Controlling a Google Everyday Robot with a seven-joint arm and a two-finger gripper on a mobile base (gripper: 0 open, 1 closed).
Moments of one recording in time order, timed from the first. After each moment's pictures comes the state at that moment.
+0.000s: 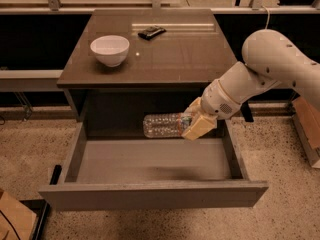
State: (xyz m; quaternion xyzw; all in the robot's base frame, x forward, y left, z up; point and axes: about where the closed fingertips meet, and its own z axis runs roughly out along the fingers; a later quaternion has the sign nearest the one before) arm 0.525 -0.092 0.777 -0.63 0.71 0.24 0.20
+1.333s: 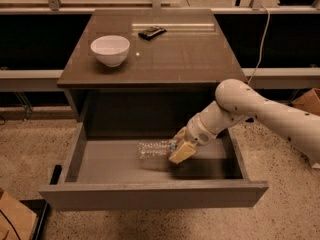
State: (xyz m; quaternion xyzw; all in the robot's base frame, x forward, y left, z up) arm 0.541 -0.065 0.639 -0.60 0.73 0.28 0.18
